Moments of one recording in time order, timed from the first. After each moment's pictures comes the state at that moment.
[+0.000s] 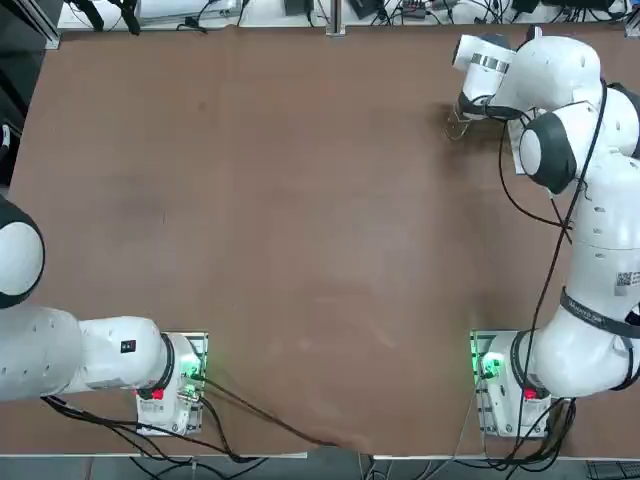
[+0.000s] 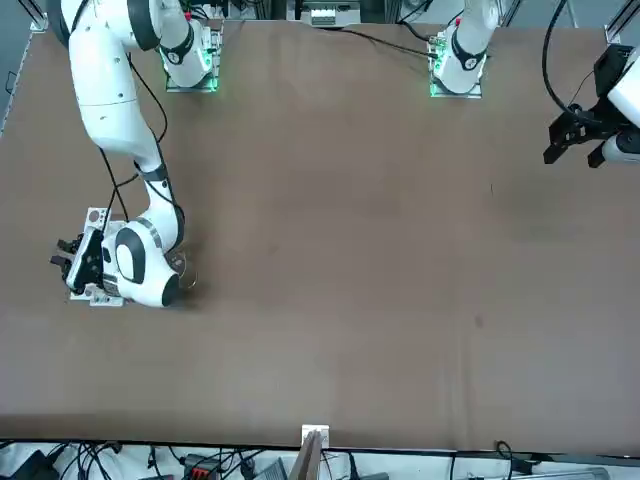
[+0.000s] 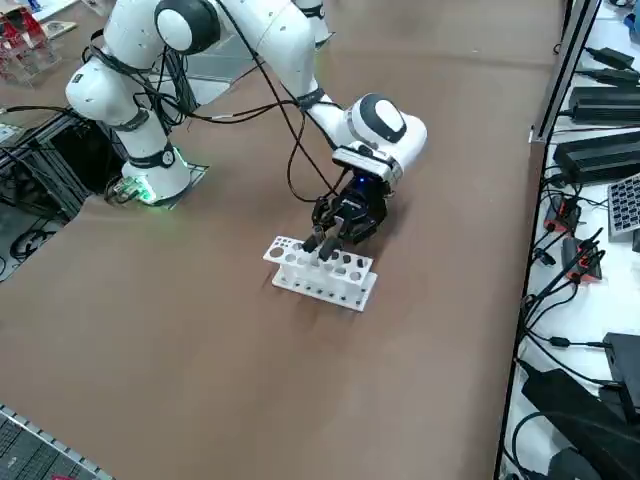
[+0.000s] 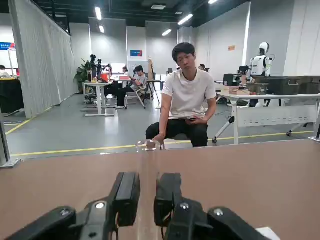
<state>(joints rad) 0.22 0.89 -0.13 -1.44 -1.16 1.45 2.38</state>
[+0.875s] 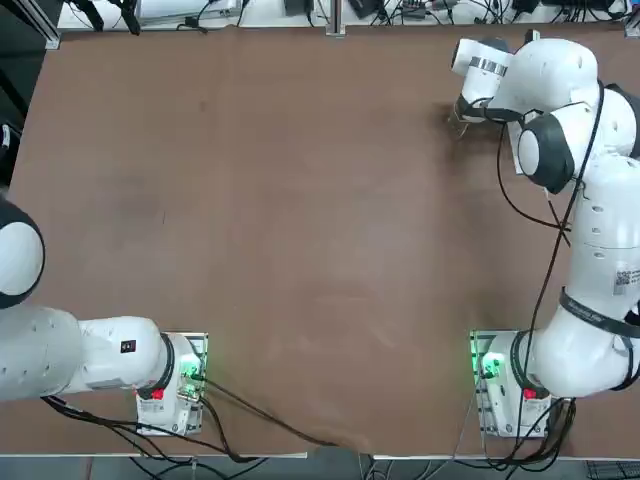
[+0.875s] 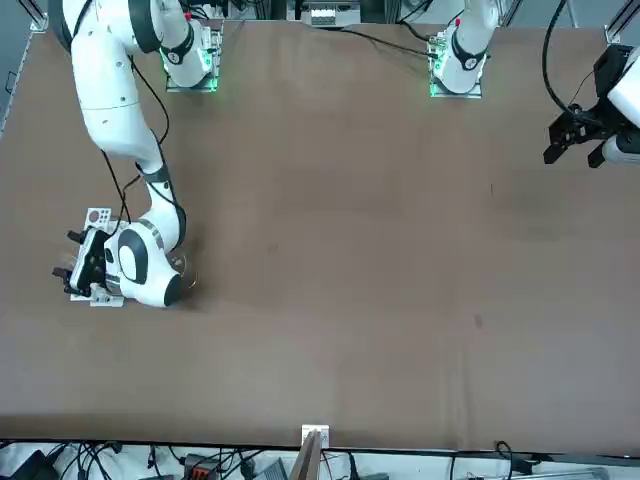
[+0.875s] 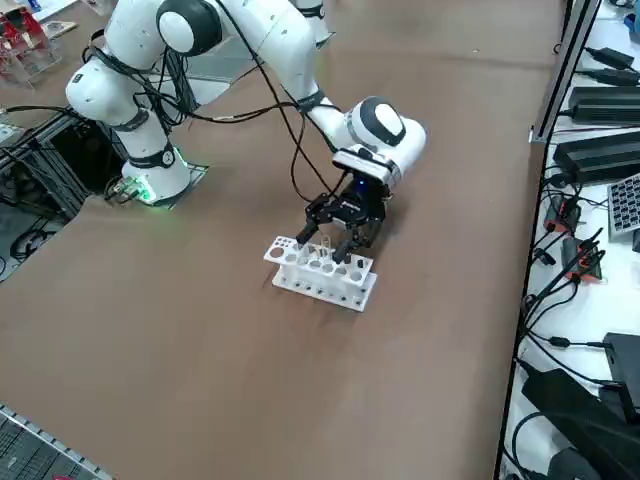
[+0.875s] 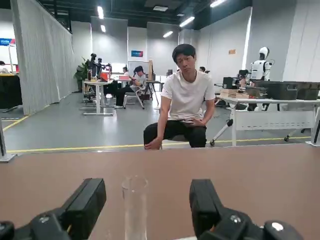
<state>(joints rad) 0.22 0.90 -0.13 -1.44 -1.16 1.45 2.34</state>
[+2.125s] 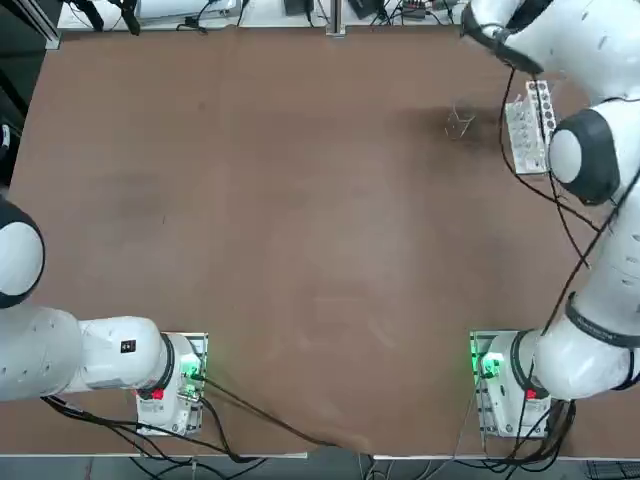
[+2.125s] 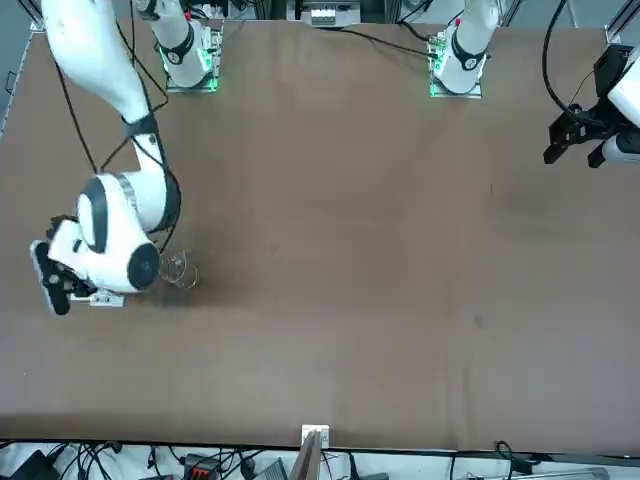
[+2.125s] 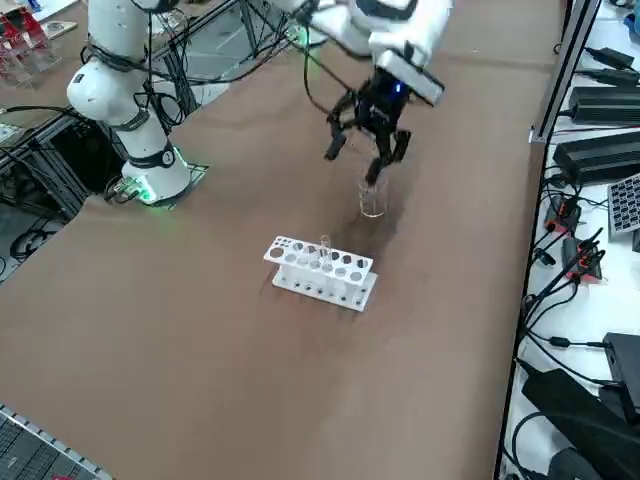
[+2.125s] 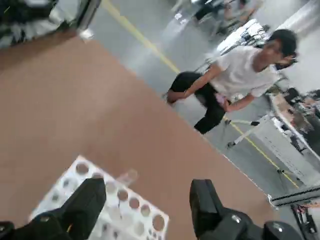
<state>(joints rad) 0.25 0.58 -0.07 -1.34 -0.84 1.48 1.21</state>
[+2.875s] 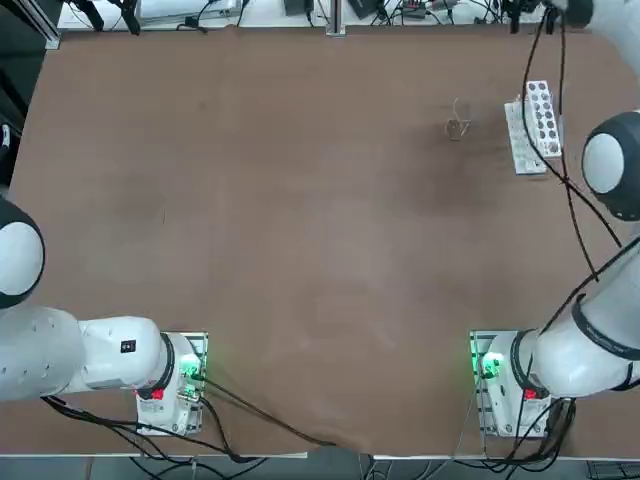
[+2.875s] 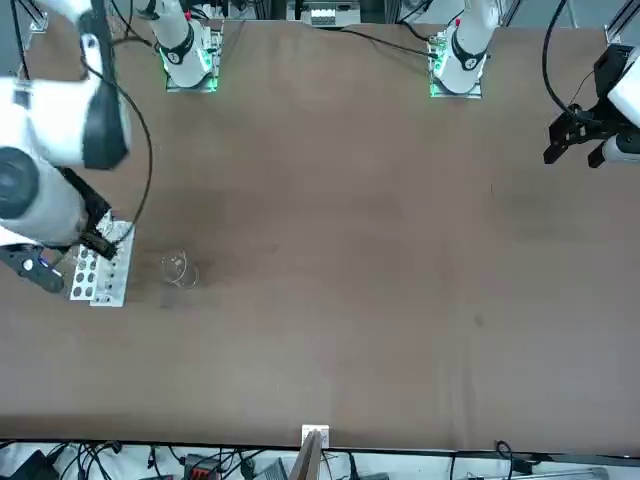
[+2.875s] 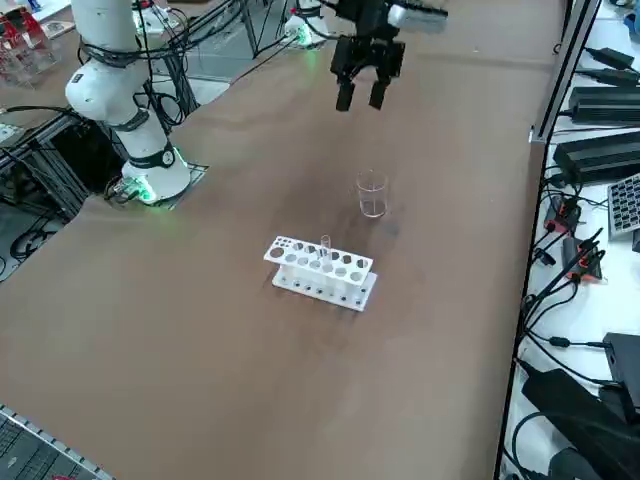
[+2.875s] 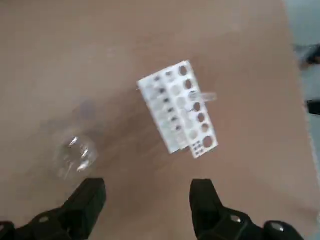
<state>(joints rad) 0.20 0.39 -0.08 -1.27 -0.25 1.50 0.51</state>
